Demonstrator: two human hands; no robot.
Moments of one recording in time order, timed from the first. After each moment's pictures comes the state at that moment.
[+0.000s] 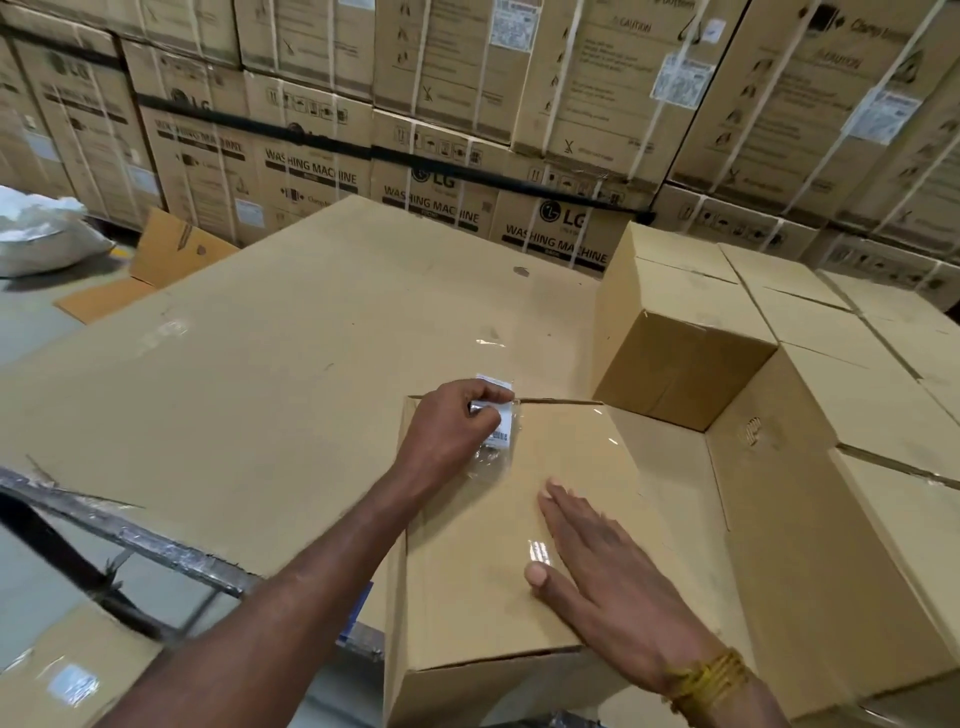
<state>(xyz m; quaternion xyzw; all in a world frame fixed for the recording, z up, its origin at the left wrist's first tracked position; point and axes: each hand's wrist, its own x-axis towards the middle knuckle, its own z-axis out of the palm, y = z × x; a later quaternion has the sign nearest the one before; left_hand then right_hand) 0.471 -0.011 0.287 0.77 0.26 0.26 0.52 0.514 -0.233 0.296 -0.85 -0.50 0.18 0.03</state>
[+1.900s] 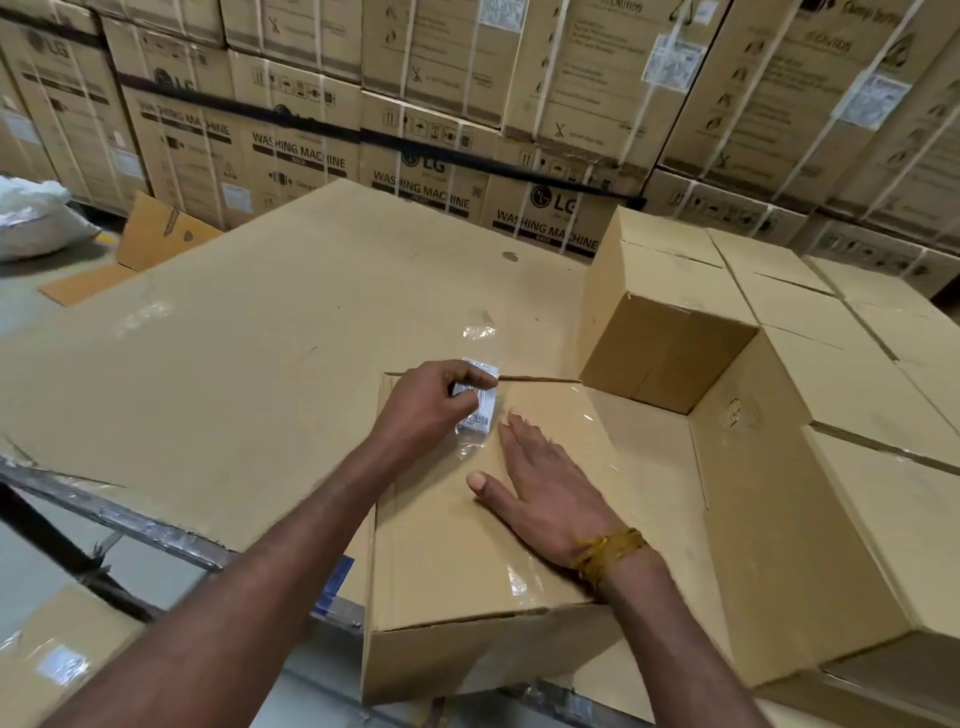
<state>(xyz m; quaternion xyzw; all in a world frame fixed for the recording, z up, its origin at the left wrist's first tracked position) 0.474 -0.009 0.280 0.81 0.23 0.23 0.49 0.537 -0.186 0.290 -0.86 -0.49 0.16 0.05</state>
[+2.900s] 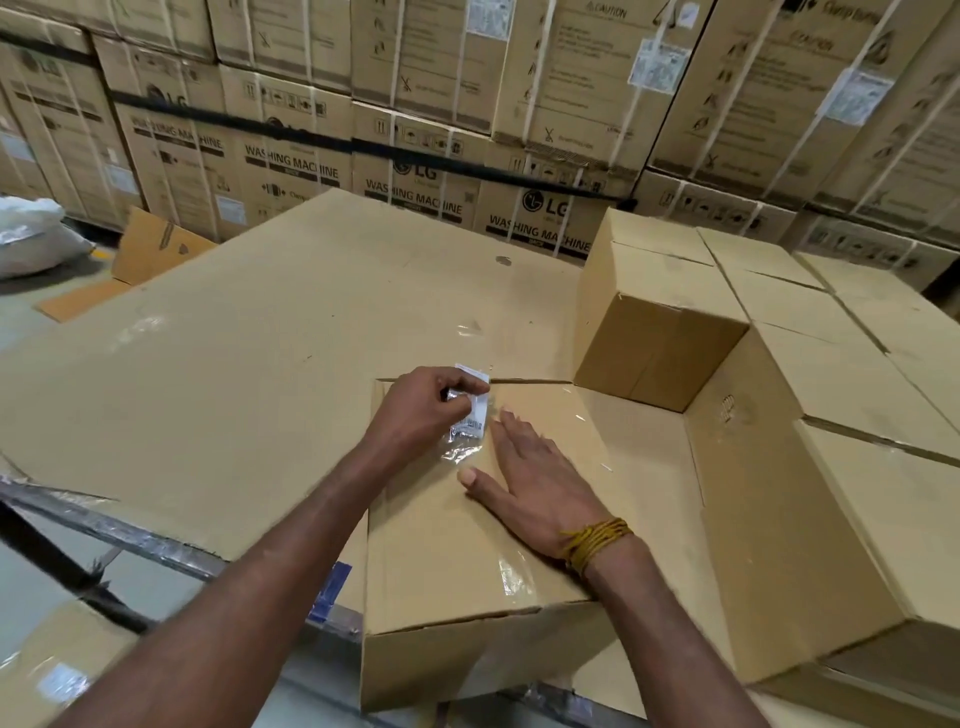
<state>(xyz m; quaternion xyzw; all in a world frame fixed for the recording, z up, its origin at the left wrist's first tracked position) 0.476 -0.008 0.280 0.81 0.22 0.22 0.49 0.541 -0.181 0.290 -0.86 -0.49 0.14 0.05</state>
